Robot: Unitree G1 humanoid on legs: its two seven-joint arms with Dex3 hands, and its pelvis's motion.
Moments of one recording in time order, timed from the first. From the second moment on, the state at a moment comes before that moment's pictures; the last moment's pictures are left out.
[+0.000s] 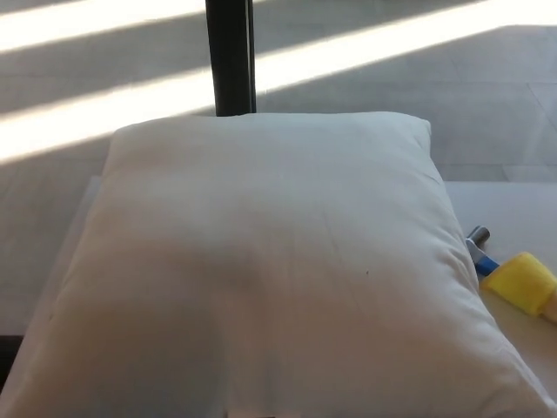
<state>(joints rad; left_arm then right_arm) 0.04 0.57 0.49 1.19 -0.12 -0.10 -0.12 -0.10 -0.53 -0.58 0.92 0.12 0.08 -0.02</state>
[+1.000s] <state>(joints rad) -0.01 0.60 0.62 1.27 -0.23 -0.11 -0.17 -0.05 -0.52 -0.74 0.94 0.31 0.29 -0.03</state>
